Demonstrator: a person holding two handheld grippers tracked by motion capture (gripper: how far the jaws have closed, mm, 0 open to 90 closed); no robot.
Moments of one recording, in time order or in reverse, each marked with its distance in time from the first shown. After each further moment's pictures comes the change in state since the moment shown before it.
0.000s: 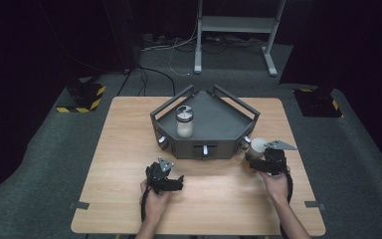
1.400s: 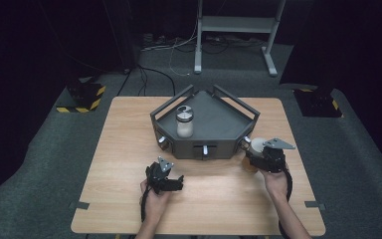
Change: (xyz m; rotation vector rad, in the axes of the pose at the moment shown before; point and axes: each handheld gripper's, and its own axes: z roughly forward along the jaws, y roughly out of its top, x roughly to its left) left arm 0.000 0.000 0.000 0.000 0.000 -0.001; right arm 0.004 -0.001 0.004 -0.039 -0.021 -0.062
